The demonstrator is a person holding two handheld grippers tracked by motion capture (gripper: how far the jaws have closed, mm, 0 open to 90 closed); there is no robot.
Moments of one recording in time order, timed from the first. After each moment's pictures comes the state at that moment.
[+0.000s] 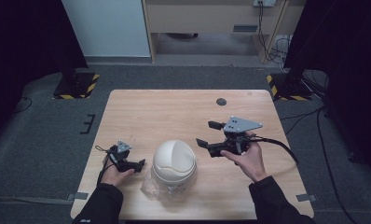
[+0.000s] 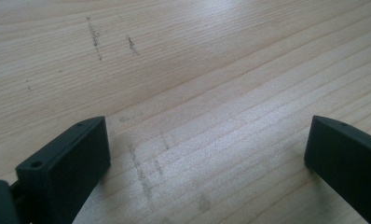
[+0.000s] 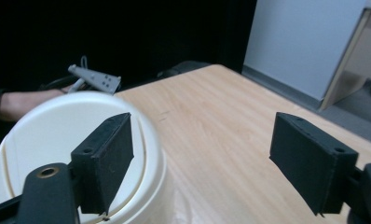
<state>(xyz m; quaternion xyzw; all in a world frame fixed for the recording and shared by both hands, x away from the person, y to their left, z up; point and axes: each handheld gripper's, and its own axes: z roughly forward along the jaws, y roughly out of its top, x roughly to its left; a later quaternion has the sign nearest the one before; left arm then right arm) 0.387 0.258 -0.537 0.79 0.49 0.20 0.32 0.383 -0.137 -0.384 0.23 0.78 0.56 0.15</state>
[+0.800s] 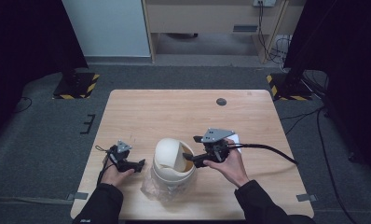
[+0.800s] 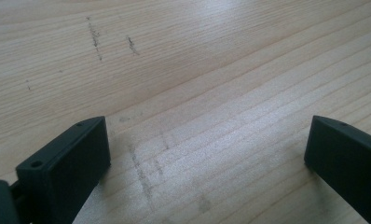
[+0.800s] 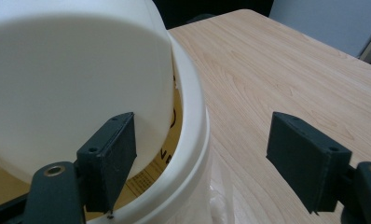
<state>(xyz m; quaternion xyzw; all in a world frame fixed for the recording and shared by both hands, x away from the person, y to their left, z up) 0.387 0.258 -0.537 0.79 0.49 0.20 0.32 0.384 -0.095 -0.430 0.23 0.83 0.50 0.11</state>
